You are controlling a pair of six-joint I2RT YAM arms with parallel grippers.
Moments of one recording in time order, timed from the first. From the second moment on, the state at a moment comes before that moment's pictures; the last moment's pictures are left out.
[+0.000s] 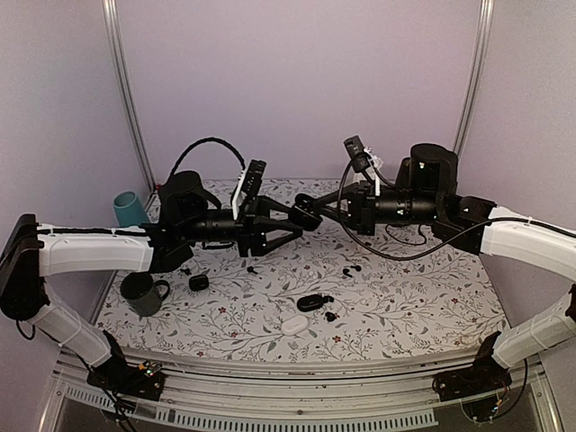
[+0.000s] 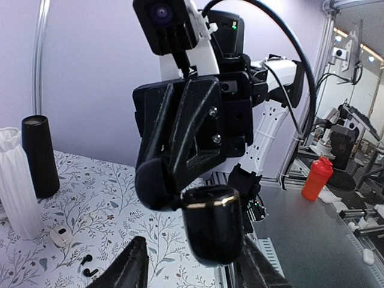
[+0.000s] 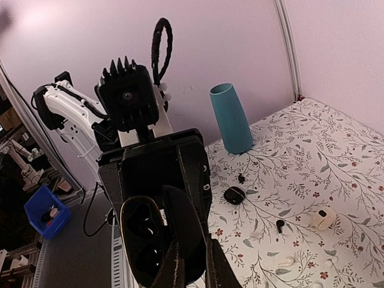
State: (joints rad) left arm -0.83 1.46 0.89 0.66 0.74 -0.25; right arm 0.82 1.31 1.07 0.09 -0.54 0.27
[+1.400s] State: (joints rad) left arm -0.83 1.46 0.91 0.65 0.74 -0.27; right arm 0.82 1.33 1.09 0.06 -0.50 0.25
